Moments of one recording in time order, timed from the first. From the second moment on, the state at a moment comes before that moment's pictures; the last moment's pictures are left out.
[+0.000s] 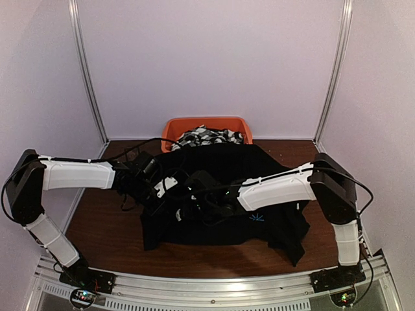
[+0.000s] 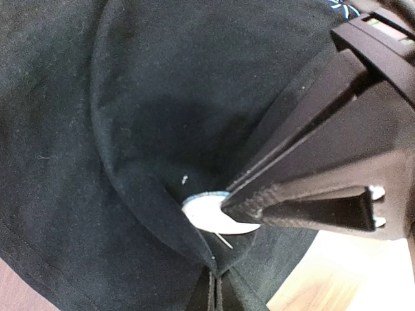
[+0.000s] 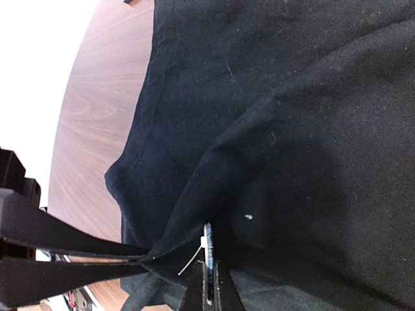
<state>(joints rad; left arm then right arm) -0.68 1.59 0.96 -0.50 0.33 0.15 1.10 2.11 1.46 -0.10 0.02 0.96</state>
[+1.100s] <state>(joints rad) -0.68 1.60 0.96 -0.50 0.33 0.15 1.13 2.05 1.49 -0.21 0.22 0.89</state>
